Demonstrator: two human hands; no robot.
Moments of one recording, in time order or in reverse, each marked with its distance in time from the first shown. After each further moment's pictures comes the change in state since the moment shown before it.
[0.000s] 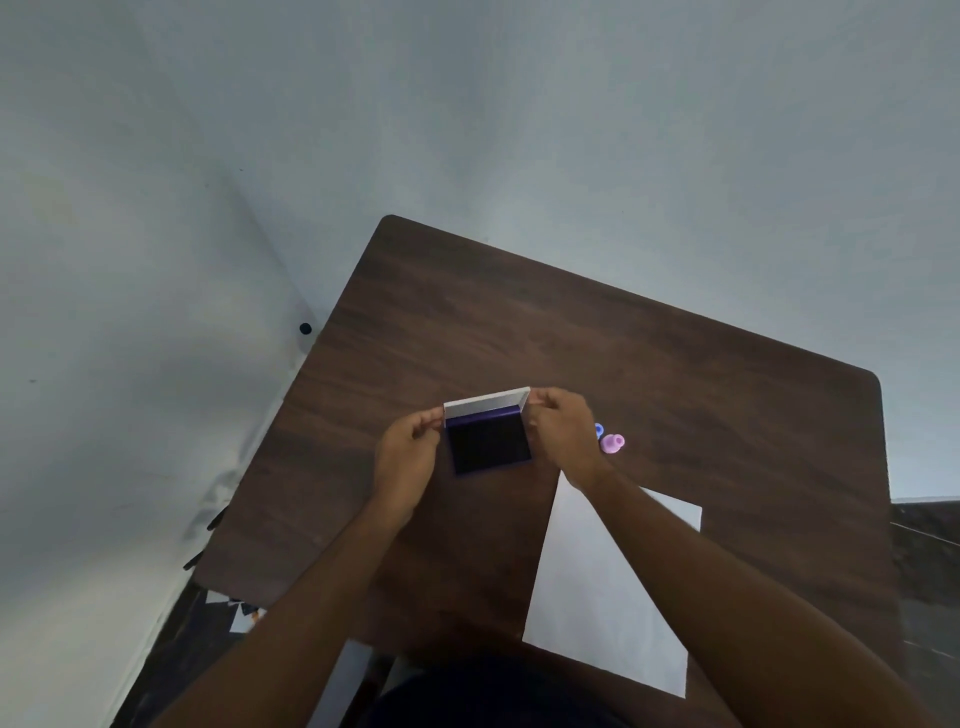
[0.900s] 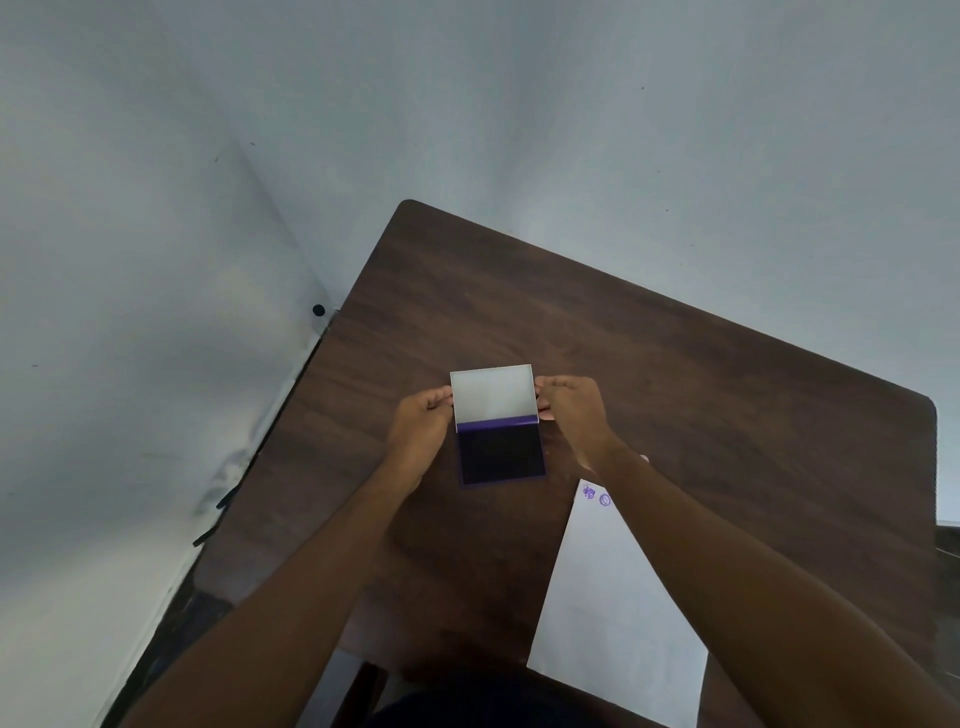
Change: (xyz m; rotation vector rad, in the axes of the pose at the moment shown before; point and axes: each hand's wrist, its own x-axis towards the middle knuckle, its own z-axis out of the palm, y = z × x) left_hand 0.044 0.029 0.006 -0.024 -0.057 -0.110; right_hand 0.060 -0.007 0.014 0.163 -0.100 0.145
